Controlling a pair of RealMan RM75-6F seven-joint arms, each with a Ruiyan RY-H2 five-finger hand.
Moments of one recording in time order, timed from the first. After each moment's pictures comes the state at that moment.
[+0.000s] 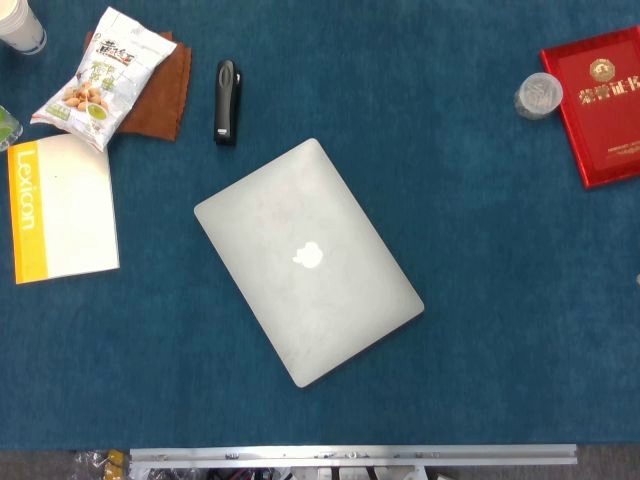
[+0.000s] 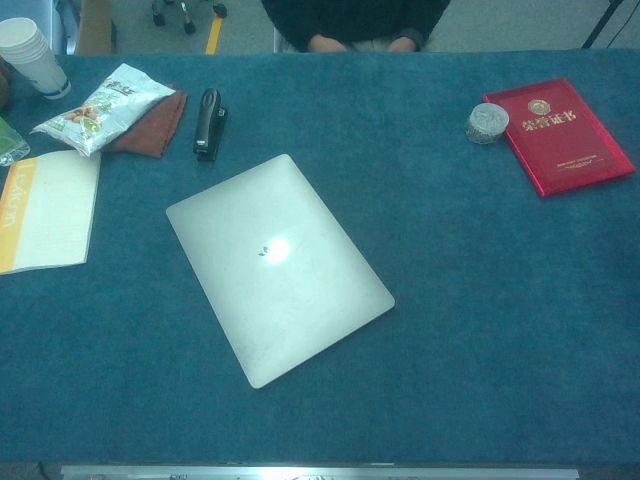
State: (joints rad) left arm 0.04 -0.90 0.01 -1.63 1.54 1.57 -0.29; right arm 0.08 -1.04 0.02 -1.99 -1.49 1.43 -0.18
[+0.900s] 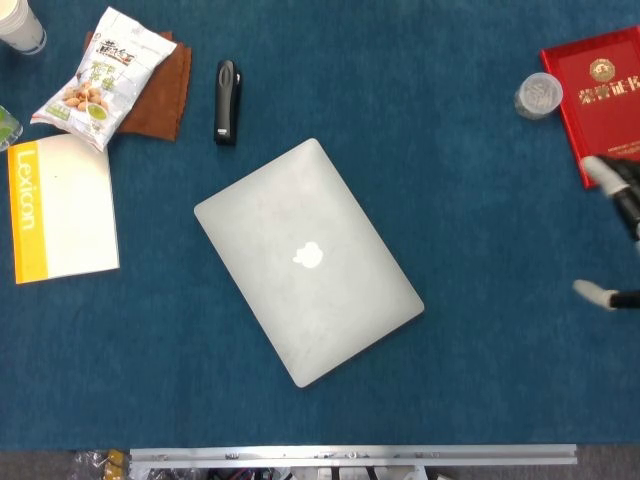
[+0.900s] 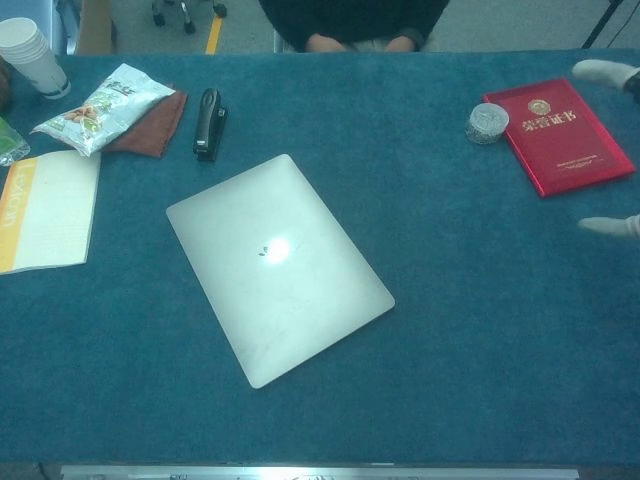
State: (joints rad) left arm 0.03 -0.89 0.01 -1.66 1.54 1.55 -0.27; right arm 0.19 -1.03 0.02 -2.04 -1.55 1.26 -0.12
